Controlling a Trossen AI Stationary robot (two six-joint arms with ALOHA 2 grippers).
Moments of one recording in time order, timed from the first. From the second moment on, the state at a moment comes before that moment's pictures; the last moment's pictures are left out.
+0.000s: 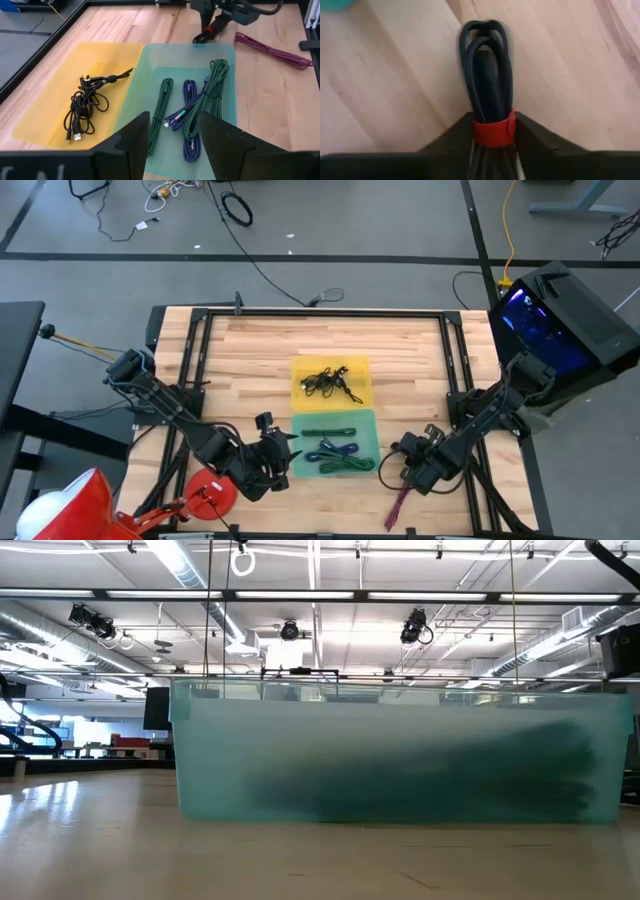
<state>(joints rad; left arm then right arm) -0.68 1.60 1.29 -0.59 -0.83 -0.62 0.80 1.59 0.76 -0.75 0.25 1.38</state>
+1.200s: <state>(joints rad) -0.62 1.60 1.29 -0.59 -0.86 -0.59 -0.05 1.13 0.76 -0.44 0.21 0.27</state>
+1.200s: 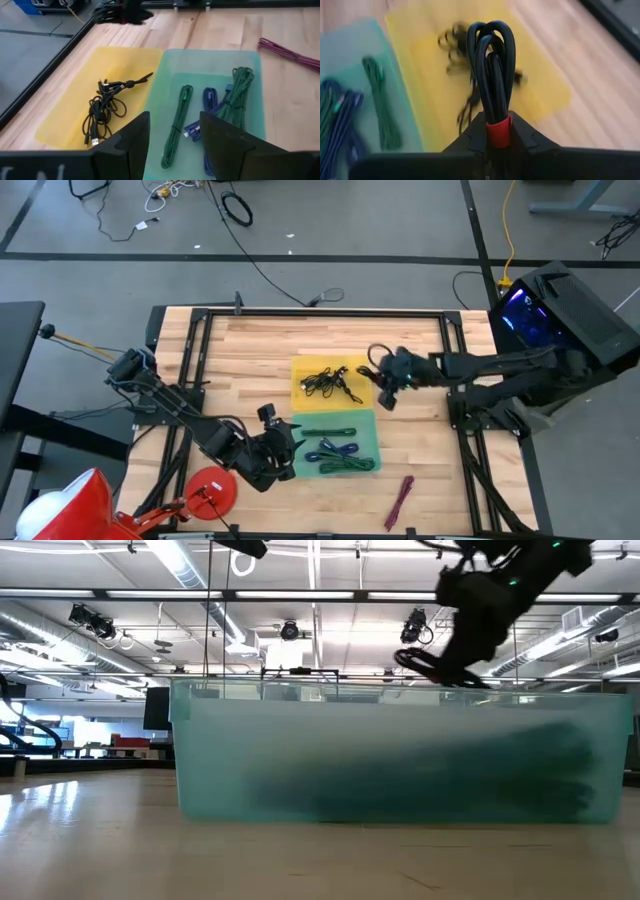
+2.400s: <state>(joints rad) -0.57 1.60 1.29 -0.59 -0.79 -0.57 -0.20 1.64 1.04 -0.23 0.02 0.12</state>
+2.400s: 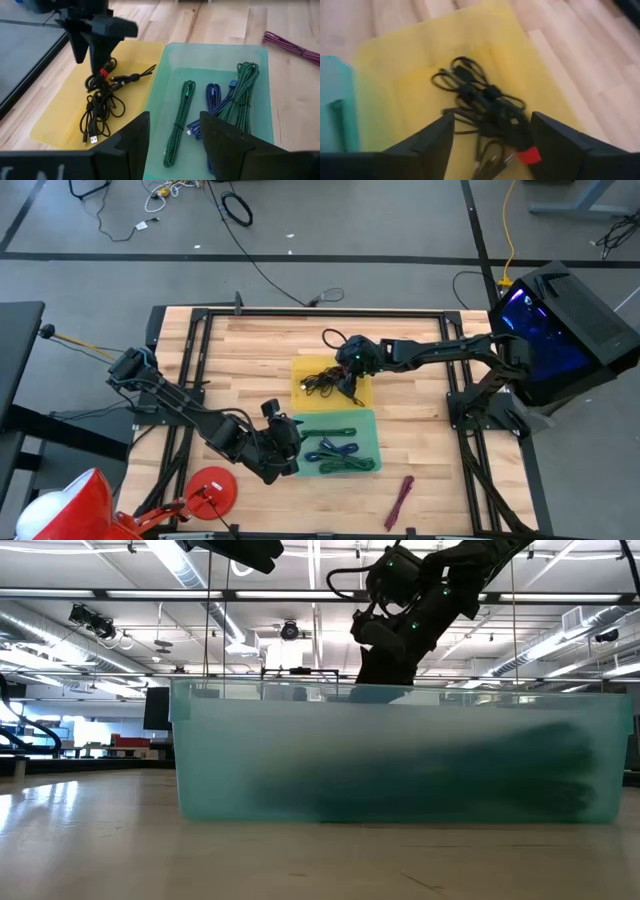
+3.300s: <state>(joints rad) -0.57 1.60 1.29 -0.59 -0.78 -0.59 0.64 1.42 1.04 -0.65 0.17 0.69</state>
